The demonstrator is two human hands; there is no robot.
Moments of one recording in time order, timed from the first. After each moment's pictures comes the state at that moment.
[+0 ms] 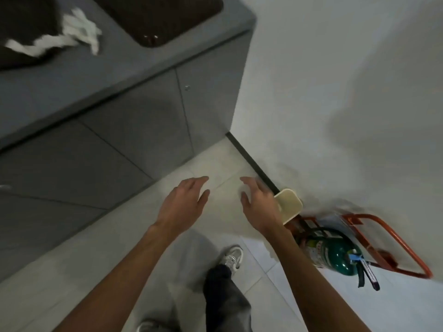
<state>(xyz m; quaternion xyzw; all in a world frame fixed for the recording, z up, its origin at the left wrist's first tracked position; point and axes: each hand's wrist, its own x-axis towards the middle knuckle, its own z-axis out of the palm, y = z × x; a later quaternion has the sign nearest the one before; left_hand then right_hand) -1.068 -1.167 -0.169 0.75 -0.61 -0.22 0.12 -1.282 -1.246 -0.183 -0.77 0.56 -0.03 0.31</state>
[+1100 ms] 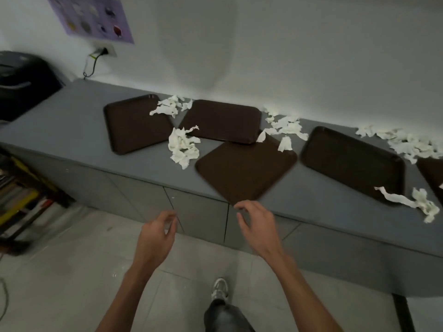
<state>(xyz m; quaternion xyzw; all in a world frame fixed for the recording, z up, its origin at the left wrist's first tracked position) -0.590 -0.535 0.040 0.93 -0.09 0.01 0.36 -0.653 -0.821 0.056 -0.93 0.06 -0.11 0.34</state>
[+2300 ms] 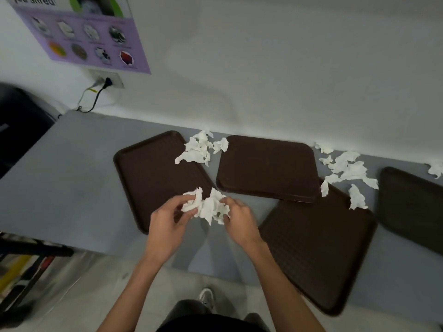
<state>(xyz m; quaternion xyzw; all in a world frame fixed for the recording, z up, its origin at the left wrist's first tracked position) -0.183 -0.462 0.119 0.86 -0.14 -0.04 0.49 -0.221 -0.670 0.031 -0.94 0.13 0.00 0.32</state>
